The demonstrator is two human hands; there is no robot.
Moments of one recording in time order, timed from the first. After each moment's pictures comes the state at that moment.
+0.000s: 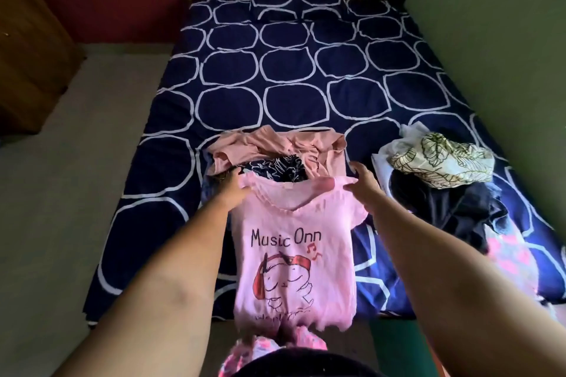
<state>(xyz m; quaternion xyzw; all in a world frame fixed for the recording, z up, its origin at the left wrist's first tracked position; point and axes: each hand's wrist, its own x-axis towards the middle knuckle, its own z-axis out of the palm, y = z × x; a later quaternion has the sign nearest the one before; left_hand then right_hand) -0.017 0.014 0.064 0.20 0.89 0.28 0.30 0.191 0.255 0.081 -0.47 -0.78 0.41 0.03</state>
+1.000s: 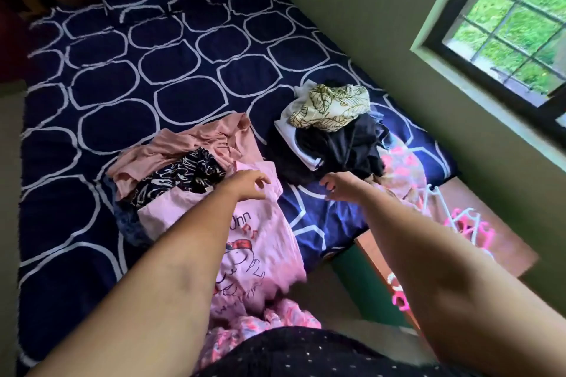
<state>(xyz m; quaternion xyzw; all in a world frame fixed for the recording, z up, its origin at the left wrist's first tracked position) 0.148 0.148 0.086 0.58 0.73 0.06 0.36 0.398 0.261 0.093 -0.41 -0.86 0.24 -0.16</state>
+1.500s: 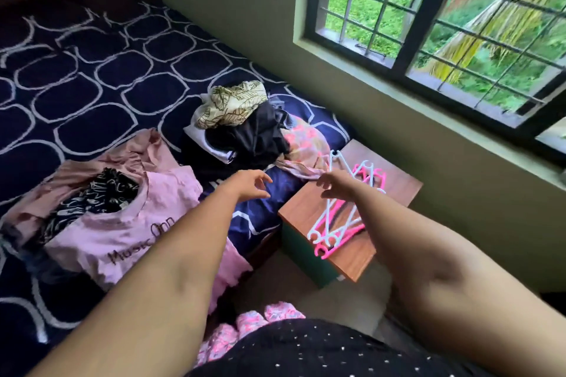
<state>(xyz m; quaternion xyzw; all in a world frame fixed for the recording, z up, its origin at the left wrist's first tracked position) 0.390 0.157 0.114 0.69 0.63 0.06 0.34 0.655 0.195 0.116 -0.54 -0.79 0.27 -0.09</state>
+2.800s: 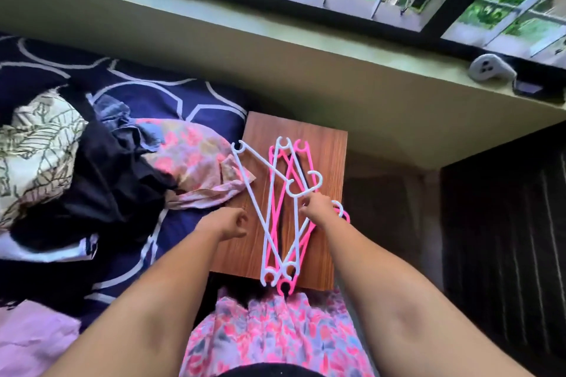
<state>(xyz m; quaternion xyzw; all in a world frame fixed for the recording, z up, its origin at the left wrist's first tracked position) 0.545 0.352 -0.069 0.79 0.41 -0.27 0.37 0.771 0.261 -0.042 -0.83 -0.37 0.42 0.00</state>
